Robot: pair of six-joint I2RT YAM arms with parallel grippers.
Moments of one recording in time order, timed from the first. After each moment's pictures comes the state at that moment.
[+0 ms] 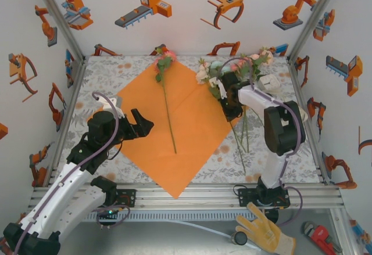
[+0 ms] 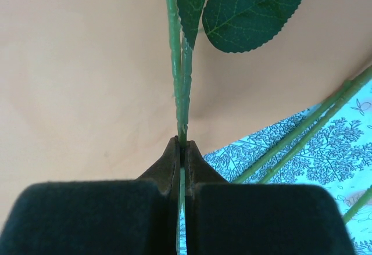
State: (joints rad) left arm -0.49 0.67 0.64 -0.39 0.02 -0.55; right arm 0.35 1.86 1.31 -0.74 -0.01 -0.02
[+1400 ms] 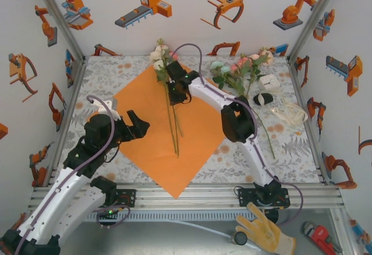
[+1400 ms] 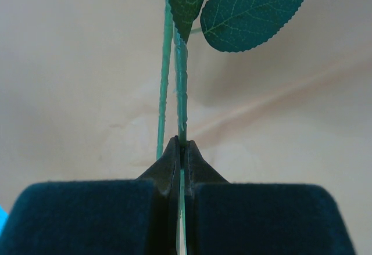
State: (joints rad) left arm -0.49 0.61 0.64 -0.44 -0.06 -0.55; right arm 0.70 2.41 2.15 -0.75 -0.07 0.43
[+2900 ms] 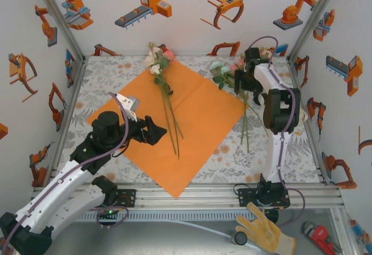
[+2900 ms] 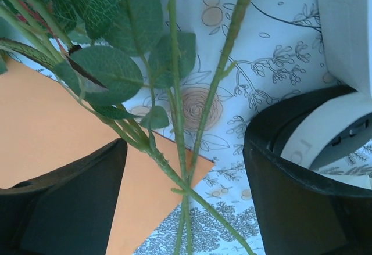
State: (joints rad) left arm -0.65 0.69 0.66 -0.26 0.16 -0.37; right arm 0.09 2.23 1.88 -0.84 0.06 0.11
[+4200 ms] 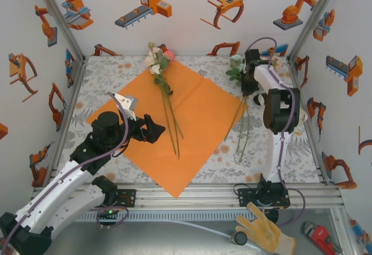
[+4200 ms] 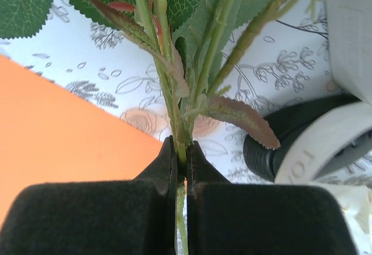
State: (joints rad) left arm -0.65 0.69 0.66 -0.26 0.10 -0.37; right arm 0.08 2.19 1.82 -0.81 0.06 0.07
